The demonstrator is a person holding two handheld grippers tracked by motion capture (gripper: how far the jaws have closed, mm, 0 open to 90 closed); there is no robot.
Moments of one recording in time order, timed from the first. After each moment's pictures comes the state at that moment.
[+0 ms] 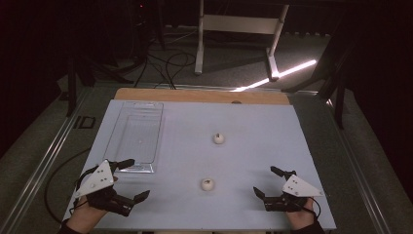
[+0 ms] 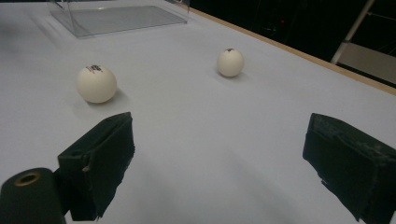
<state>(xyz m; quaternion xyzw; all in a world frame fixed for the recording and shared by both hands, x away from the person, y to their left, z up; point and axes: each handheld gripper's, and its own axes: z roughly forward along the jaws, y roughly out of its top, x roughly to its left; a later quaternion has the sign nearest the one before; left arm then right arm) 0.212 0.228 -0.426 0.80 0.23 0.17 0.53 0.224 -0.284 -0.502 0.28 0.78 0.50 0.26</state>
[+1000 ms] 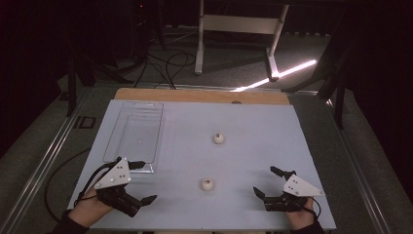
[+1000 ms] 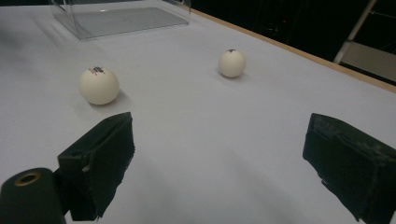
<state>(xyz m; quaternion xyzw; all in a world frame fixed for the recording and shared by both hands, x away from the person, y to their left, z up) 0.225 0.206 -0.418 0.87 0.19 0.12 0.45 0.224 -0.285 -0.502 0.28 0.78 0.51 0.25</state>
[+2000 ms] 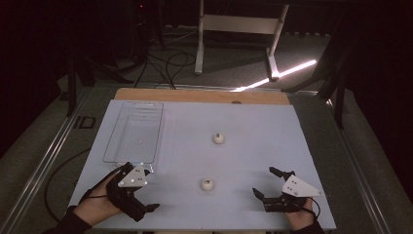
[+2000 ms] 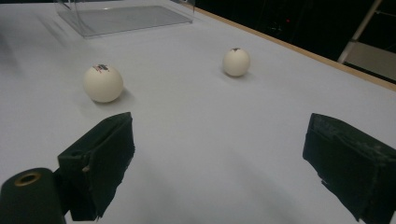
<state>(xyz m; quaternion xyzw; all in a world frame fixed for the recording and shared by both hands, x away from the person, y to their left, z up) 0.228 0.185 -0.430 0.92 0.19 0.08 0.32 0.223 -0.283 -0.503 0.28 0.78 0.50 0.25</state>
